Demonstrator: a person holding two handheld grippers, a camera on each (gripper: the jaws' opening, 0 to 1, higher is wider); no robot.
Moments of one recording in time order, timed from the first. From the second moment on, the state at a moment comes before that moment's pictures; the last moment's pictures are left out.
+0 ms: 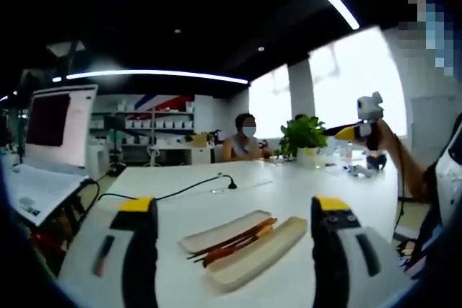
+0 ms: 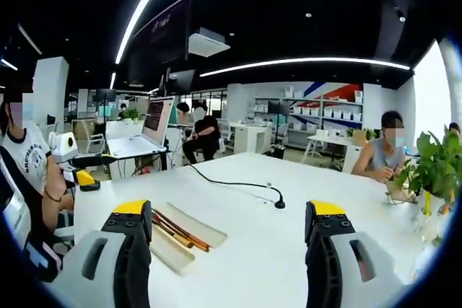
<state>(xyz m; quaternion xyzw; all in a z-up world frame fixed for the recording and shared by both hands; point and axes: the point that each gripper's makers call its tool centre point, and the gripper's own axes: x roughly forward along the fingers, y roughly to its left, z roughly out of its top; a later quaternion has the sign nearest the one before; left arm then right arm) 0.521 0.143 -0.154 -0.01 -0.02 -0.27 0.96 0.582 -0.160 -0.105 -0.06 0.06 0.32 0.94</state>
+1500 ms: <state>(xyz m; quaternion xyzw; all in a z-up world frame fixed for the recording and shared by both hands) 0.599 0.116 -0.159 0.10 0.10 -0.39 0.91 0.637 -0.083 -0.160 -0.12 0.12 0.44 0.88</state>
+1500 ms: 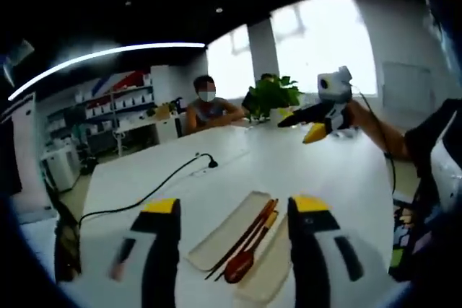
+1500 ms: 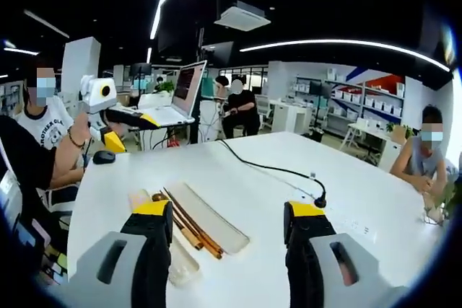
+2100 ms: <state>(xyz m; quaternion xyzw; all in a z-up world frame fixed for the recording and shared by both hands) 0.631 0.078 -0.218 0.24 0.22 -0.44 0.84 0.648 -0.064 -0.214 -0.17 0.18 0.47 0.85</state>
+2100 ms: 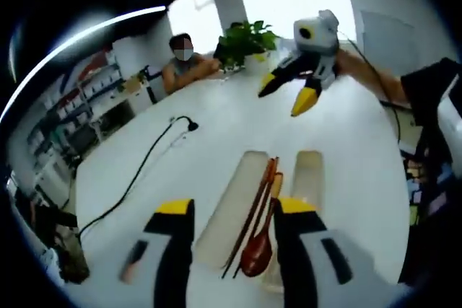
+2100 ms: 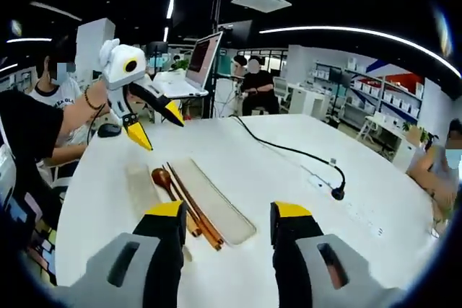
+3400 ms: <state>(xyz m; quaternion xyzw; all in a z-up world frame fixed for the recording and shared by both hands) 0.623 0.044 -0.307 0.38 0.36 -0.51 0.68 0.641 -0.060 -0.314 -0.32 0.29 0.55 0.72</state>
